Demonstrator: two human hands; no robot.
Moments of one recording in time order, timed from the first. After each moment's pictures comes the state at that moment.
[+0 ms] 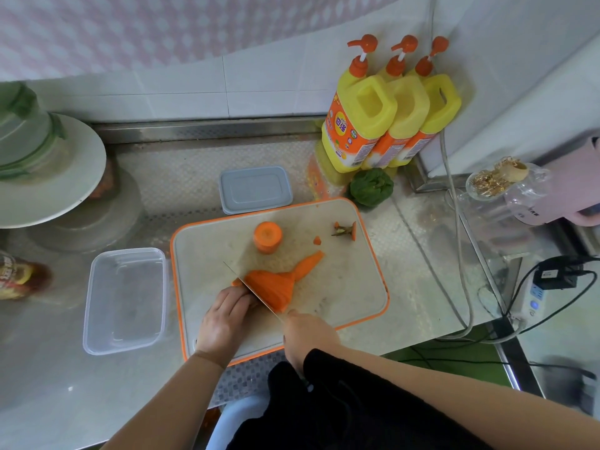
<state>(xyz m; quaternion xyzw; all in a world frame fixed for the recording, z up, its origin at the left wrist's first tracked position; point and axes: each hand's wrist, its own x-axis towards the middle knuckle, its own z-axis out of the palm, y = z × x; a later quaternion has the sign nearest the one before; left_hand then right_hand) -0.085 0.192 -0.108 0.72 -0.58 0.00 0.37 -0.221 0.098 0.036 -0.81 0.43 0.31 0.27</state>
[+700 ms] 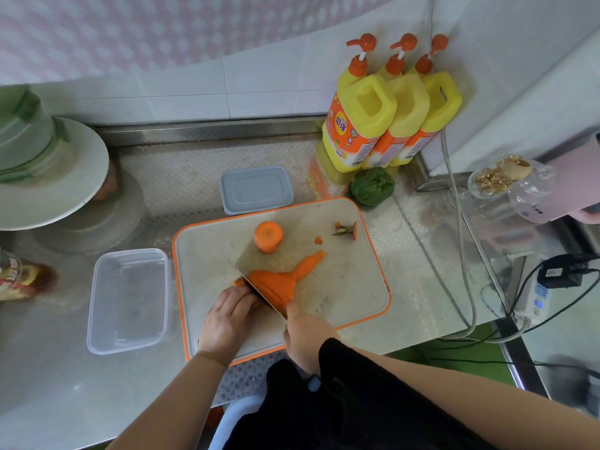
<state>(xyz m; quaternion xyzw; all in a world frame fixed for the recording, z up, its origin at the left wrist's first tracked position) -0.086 0.190 -0.103 0.71 -0.59 0.01 0.38 -0.230 0.095 0.013 -0.82 0.40 0.27 0.32</state>
